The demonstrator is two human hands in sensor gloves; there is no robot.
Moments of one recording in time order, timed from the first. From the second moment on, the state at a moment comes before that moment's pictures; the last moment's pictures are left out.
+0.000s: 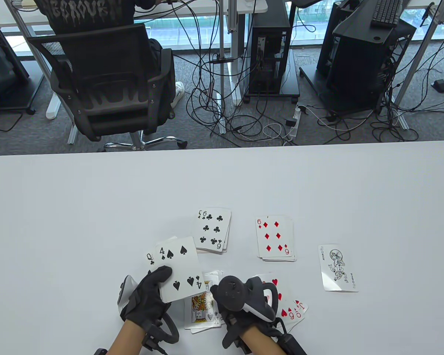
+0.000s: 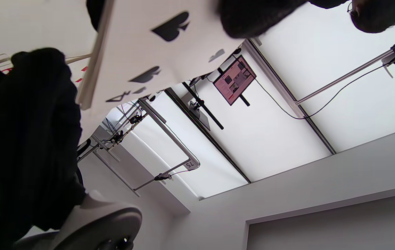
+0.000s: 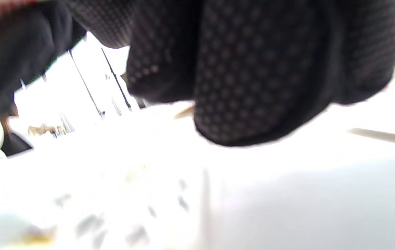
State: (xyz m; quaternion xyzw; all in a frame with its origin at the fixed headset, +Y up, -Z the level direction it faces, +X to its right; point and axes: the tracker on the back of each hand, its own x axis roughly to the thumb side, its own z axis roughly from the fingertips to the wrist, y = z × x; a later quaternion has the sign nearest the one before) left_hand -0.204 -0.802 -0.257 -0.22 -0.07 0.90 0.36; right_hand 0.023 -0.740 -0.247 0.14 0.00 0.96 0.24
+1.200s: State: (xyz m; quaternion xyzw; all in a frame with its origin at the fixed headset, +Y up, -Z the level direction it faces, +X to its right) left_hand -0.186 -0.801 -0.253 -0.28 -0.12 0.87 0.38; right_hand 0.035 -0.738 -0.236 0.16 -0.09 0.85 0.50
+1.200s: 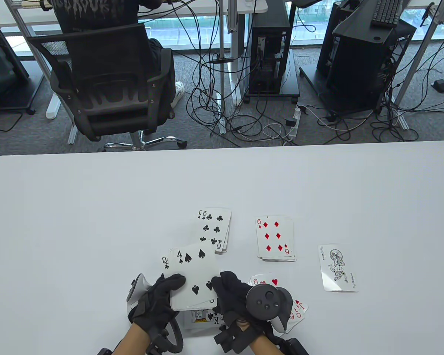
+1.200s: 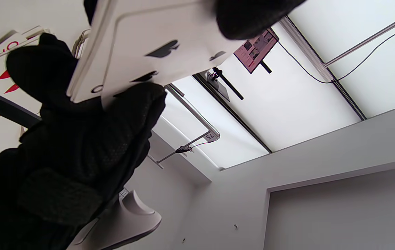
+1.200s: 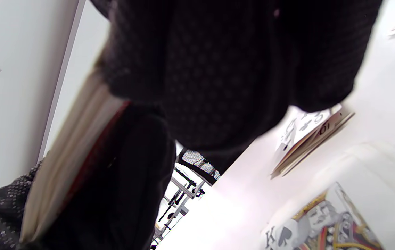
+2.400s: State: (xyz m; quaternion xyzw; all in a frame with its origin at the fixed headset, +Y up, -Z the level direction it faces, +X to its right) left_hand -0.213 -0.795 -0.260 -0.20 -0.08 0.91 0.34; right_hand -0.004 -0.770 -0.242 0.14 0.11 0.97 0.14
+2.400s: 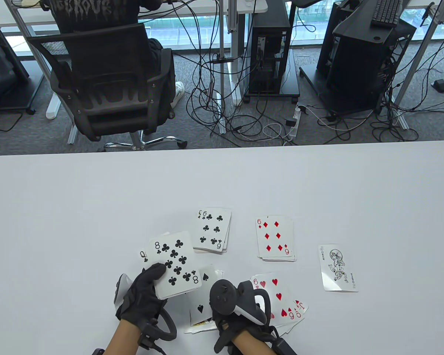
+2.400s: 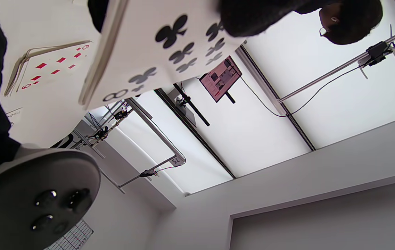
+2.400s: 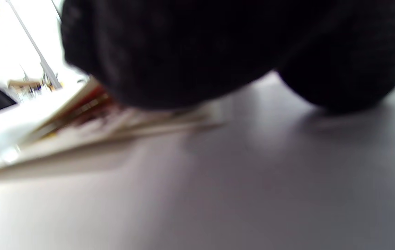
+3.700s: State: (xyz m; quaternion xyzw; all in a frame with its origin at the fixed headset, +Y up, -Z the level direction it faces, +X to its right) left_hand -0.211 -0.796 -0.259 -0.20 -0.07 0.91 0.36; right_hand -0.011 -0.713 -0.275 0.21 0.03 0.89 0.41
